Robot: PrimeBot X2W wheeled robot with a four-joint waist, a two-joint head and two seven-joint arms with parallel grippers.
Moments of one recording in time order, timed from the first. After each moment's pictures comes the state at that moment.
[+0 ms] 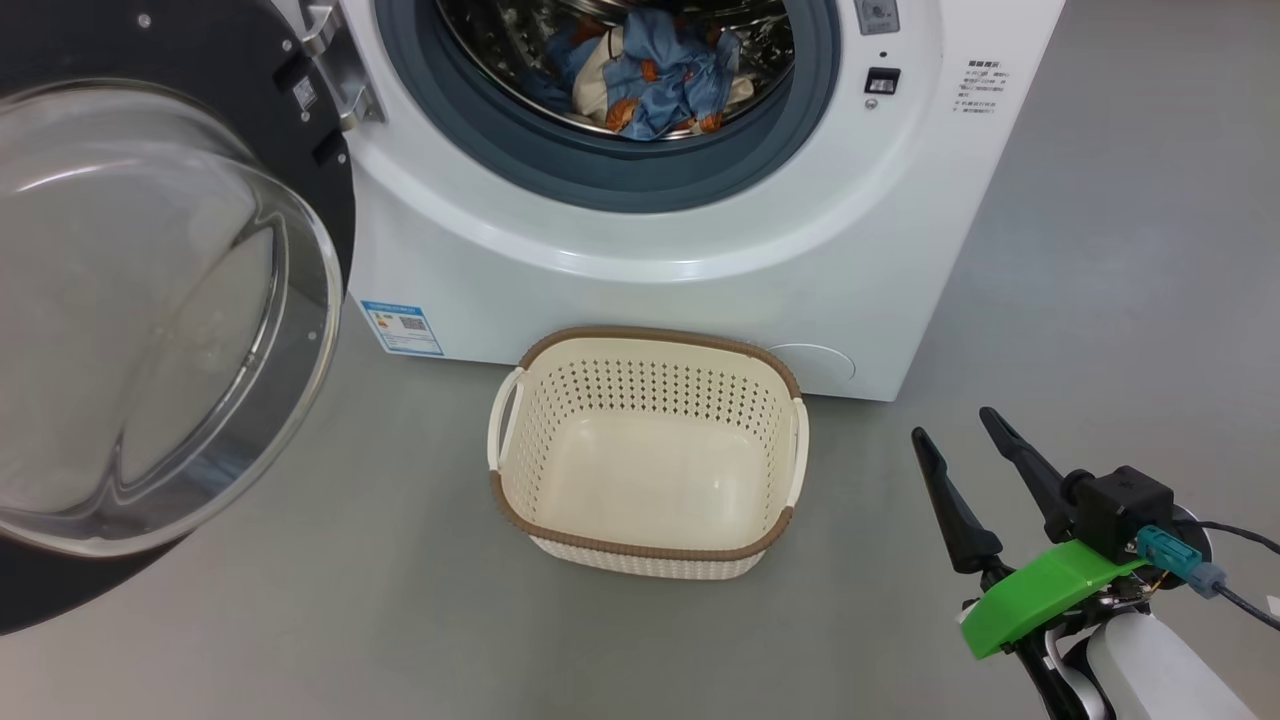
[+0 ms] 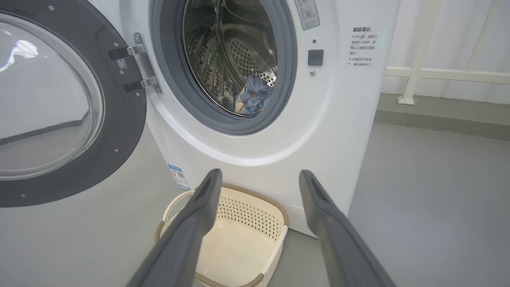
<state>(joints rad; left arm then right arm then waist) -0.72 0.64 0.37 1.11 -1.51 -0.13 0.09 -0.25 -0.23 0.28 0.38 0.38 0.12 -0.25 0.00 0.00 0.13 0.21</state>
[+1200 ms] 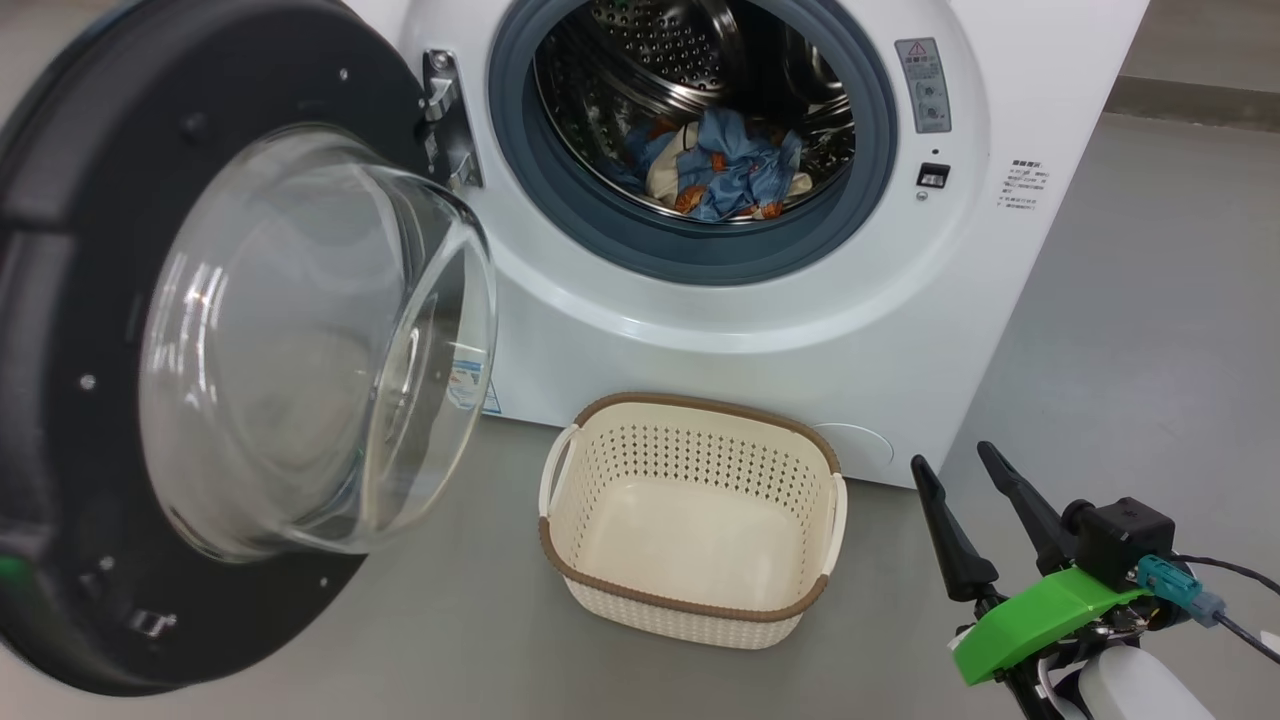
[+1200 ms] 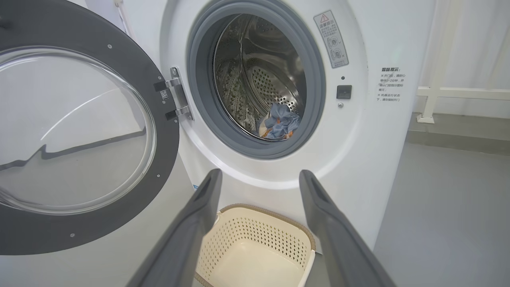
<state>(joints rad) -0.52 0.60 0.19 0.79 -1.61 -0.13 0.90 -0.19 -0.19 0.26 0.39 0.42 0.12 -0.25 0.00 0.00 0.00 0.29</state>
